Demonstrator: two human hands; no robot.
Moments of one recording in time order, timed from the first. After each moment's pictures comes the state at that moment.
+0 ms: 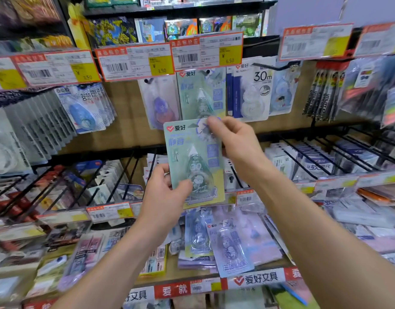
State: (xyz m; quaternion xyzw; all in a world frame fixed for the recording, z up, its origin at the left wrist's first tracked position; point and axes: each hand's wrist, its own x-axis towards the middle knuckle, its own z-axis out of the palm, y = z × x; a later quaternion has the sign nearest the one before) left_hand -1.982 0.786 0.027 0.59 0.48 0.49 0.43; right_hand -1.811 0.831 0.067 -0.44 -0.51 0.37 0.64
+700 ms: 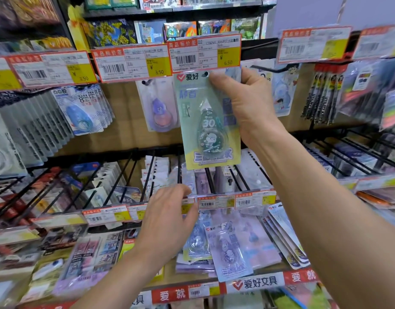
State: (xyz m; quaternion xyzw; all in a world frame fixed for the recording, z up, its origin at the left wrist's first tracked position) left_hand -1.987 0.781 -0.006 0.80 0.52 0.30 0.06; right_hand -1.808 0.827 0.142 -0.34 -0.49 0.34 0.73
